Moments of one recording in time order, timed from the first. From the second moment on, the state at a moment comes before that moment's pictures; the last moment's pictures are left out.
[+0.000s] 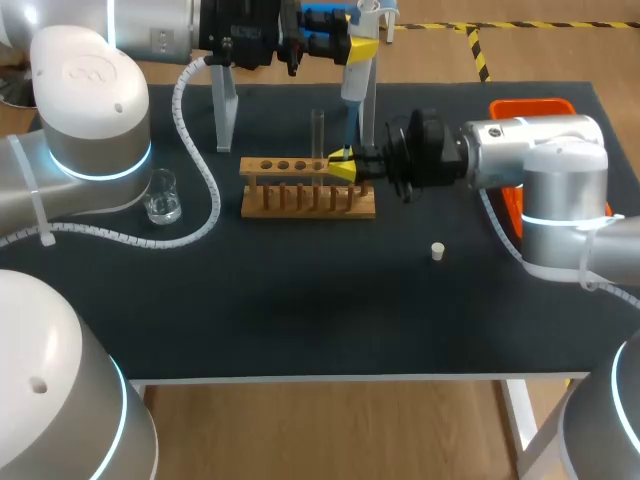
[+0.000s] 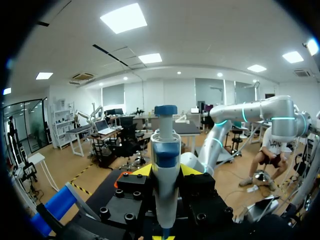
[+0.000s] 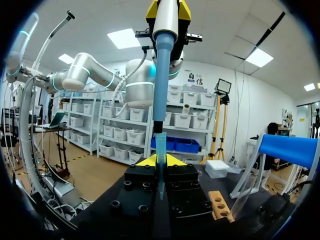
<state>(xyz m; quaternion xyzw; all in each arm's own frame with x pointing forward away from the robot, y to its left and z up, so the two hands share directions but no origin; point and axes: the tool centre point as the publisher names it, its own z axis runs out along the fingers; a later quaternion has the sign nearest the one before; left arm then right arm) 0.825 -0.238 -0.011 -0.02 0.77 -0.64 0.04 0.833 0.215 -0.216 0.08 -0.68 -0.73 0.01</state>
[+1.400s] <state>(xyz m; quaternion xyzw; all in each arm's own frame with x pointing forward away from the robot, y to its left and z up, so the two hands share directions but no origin) 0.825 -0.238 -0.010 -0.02 0.77 -0.64 0.04 0.834 0.216 -0.208 0.07 -0.67 -0.74 0.01</state>
